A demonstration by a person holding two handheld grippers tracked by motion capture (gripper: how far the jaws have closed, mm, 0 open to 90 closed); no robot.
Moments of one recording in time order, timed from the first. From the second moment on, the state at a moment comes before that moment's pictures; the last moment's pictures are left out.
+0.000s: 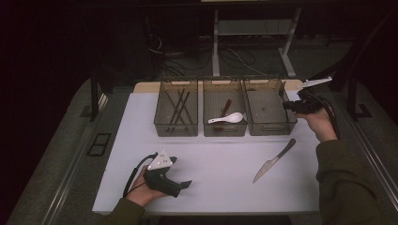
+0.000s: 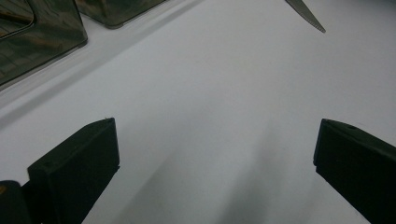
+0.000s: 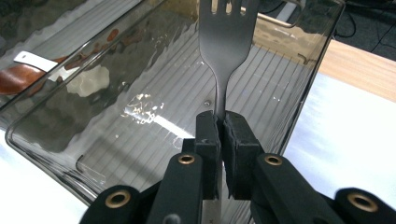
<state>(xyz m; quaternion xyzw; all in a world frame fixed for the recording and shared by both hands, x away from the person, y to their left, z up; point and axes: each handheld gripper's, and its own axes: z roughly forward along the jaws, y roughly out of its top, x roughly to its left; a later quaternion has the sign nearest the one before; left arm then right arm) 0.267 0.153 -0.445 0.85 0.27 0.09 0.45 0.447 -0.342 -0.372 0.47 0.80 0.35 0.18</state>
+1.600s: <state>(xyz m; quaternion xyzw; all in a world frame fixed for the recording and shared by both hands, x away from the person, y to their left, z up) 0.266 0.153 -0.444 0.85 0.27 0.09 0.45 0.486 -0.296 -0.392 0.44 0.85 0.25 0.13</state>
